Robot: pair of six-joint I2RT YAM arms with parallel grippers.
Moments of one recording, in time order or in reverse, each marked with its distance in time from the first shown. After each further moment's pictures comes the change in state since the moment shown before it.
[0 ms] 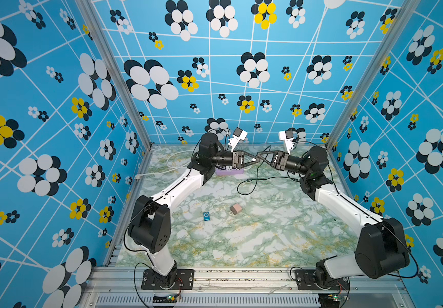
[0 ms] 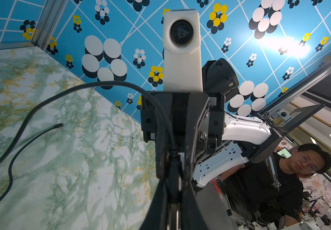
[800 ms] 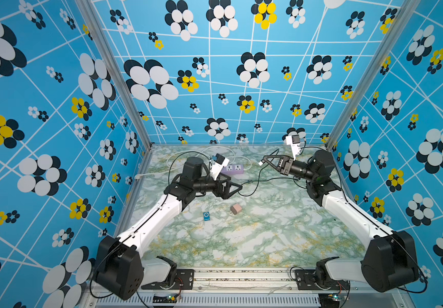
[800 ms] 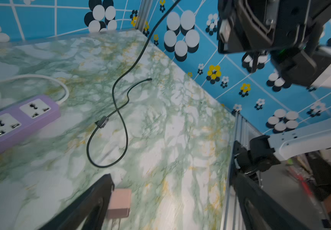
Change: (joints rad) left arm -0.004 -0.462 -0.443 -0.589 -0.492 0.713; right arm -0.056 -0.134 -0.102 -0.198 0.092 -0.164
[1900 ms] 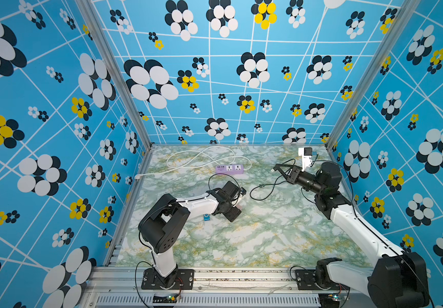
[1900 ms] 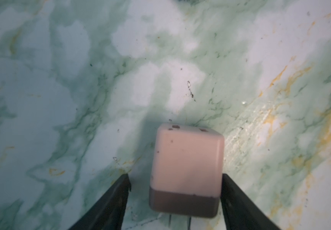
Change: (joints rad) left arm -0.216 0.519 0.039 -0.095 -0.595 0.192; right arm -0.077 -0.136 -0.165 -0.125 0.187 -0.101
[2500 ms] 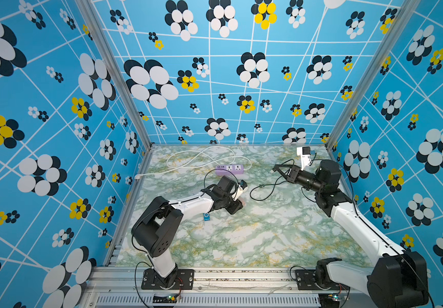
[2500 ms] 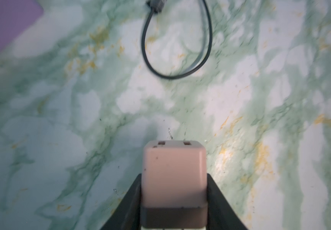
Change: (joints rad) left arm 0.041 -0.127 -0.006 0.148 0.212 -0.010; right arm -0.001 0.011 0.069 -0.103 -0.040 0.023
